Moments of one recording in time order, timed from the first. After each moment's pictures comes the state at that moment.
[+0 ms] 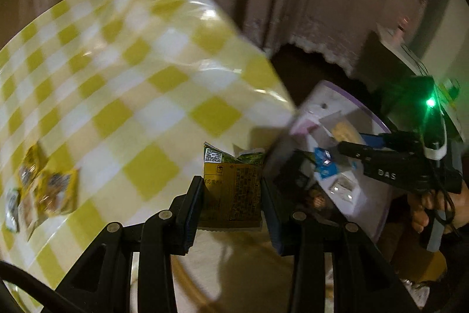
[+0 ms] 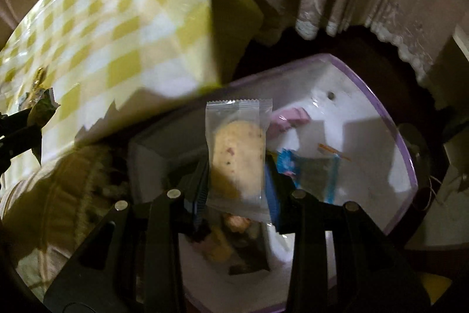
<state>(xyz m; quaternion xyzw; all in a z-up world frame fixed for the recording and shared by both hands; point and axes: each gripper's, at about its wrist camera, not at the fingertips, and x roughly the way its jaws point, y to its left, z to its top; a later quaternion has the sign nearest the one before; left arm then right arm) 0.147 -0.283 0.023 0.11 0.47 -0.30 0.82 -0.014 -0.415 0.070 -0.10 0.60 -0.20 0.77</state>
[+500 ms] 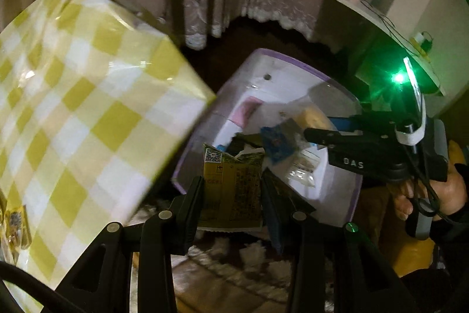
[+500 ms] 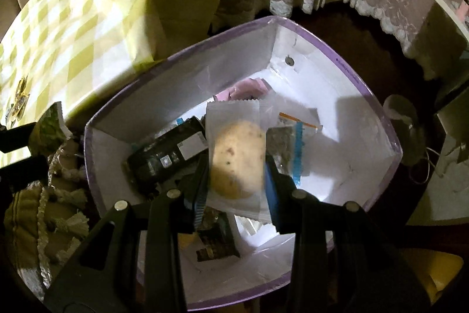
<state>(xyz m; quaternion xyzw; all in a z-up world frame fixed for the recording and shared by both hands) 0.123 -0.372 0.005 0.17 0.49 -0.38 0.76 -0.047 -0.466 0.079 -0.06 0.61 -0.24 0.75</state>
